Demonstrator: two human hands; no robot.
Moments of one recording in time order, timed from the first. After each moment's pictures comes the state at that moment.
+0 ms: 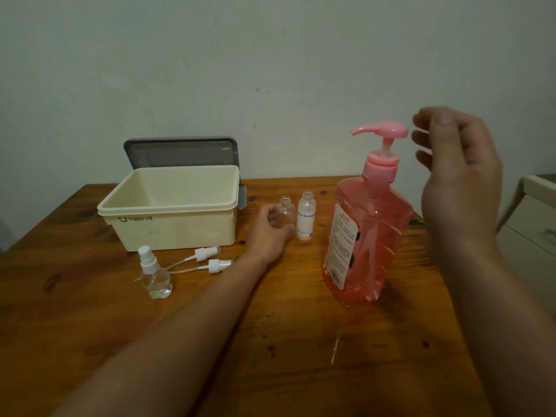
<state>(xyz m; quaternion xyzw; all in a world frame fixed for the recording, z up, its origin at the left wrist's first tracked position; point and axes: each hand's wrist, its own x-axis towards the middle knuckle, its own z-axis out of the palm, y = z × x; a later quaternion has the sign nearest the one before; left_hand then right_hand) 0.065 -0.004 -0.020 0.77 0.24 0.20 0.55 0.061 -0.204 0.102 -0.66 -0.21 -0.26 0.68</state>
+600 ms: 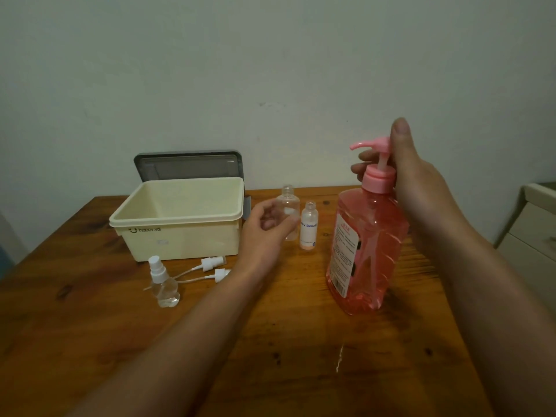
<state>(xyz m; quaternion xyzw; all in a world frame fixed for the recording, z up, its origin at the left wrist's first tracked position) 0.021 -0.016 0.015 0.72 0.16 0.29 0.61 0.068 -0.193 0.116 -0.74 -0.20 -0.03 0.64</state>
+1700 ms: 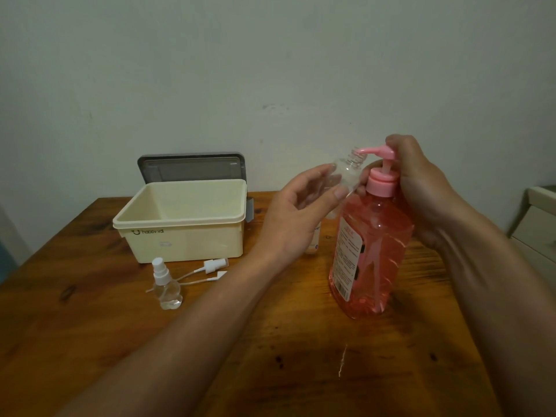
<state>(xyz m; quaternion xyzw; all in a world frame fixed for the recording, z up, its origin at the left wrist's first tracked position) 0.012 -0.050 0.068 0.69 -0.03 0.26 0.67 0.080 -0.192 0.123 -0.69 -0.20 0.13 0.69</state>
